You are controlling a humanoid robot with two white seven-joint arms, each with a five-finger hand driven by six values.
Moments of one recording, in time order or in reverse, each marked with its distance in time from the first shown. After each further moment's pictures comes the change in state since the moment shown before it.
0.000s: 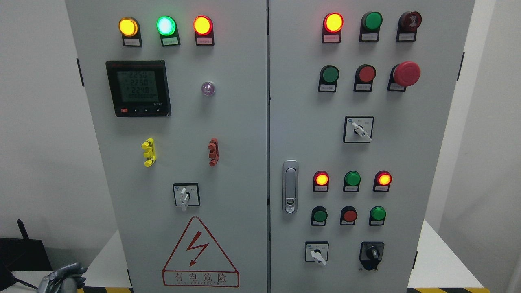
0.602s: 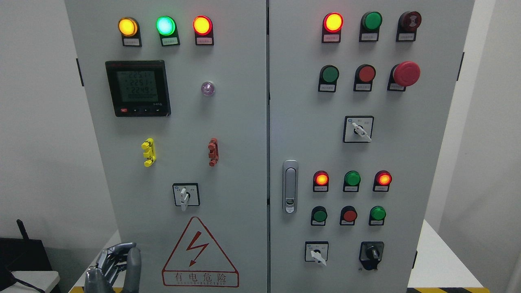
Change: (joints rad) left arm -0.092 -0.025 -0.193 -0.028 -0.090 0.214 0.131; right arm 0.000 0.000 0.000 0.000 0.000 0.000 0.000
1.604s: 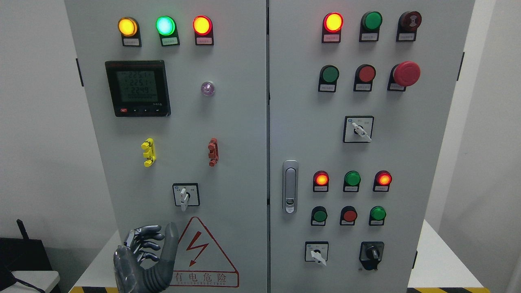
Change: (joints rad) left arm -0.130 -0.024 -0.154 -0.006 -0.061 0.290 0.211; right arm 0.000 0.000 0.000 0.000 0.000 0.000 0.000
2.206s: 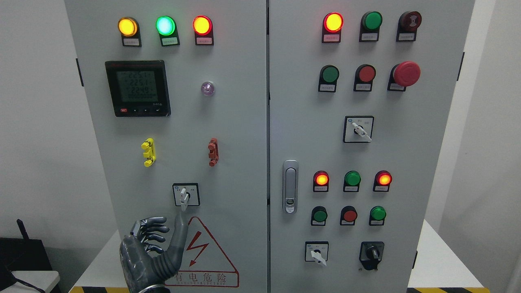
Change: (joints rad) left arm -0.076 -0.009 -0.040 0.020 -0.002 0.101 0.062; right arm 0.000 0.000 0.000 0.000 0.000 0.000 0.000
